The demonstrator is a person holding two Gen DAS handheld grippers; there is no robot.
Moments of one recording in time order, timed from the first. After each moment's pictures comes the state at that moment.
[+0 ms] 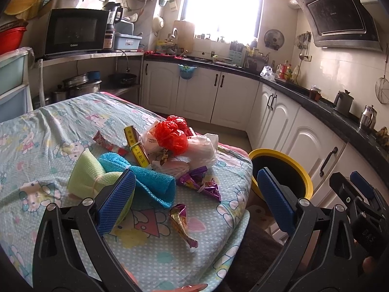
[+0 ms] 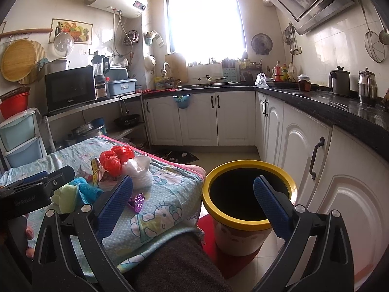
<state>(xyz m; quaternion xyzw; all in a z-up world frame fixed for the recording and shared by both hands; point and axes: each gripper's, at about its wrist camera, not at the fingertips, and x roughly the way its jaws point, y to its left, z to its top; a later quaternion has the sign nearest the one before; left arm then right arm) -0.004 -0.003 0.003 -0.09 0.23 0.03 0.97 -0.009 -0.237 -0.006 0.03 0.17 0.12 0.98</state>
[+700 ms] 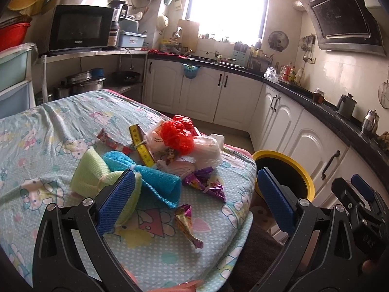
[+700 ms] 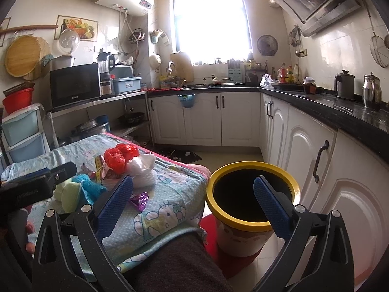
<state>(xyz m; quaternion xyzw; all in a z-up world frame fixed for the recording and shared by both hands) -0.005 0.005 0.000 -0.10 0.23 0.04 0.97 -0.010 -0.229 -0.006 0.01 0.17 0.13 0.98</state>
